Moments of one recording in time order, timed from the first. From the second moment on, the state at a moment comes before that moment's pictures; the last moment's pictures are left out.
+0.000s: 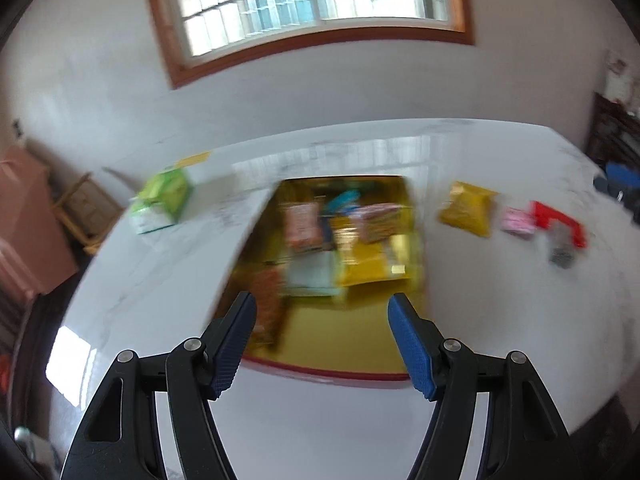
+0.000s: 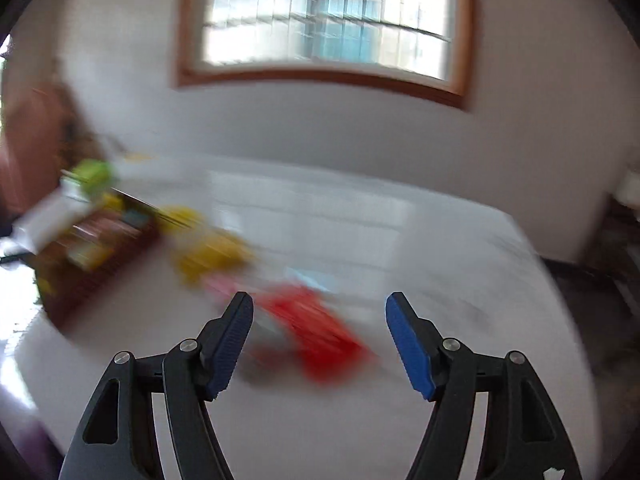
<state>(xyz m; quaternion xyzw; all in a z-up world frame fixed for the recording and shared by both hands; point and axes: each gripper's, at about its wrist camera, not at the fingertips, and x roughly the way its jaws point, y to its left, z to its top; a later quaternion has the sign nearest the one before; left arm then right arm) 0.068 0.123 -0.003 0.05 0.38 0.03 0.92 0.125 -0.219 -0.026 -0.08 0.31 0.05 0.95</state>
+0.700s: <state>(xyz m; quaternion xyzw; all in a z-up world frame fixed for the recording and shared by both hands) 0.226 -0.014 0.018 0.12 0.45 -0.17 0.87 0.118 -0.322 -0.082 0.03 0.36 0.00 0.93</state>
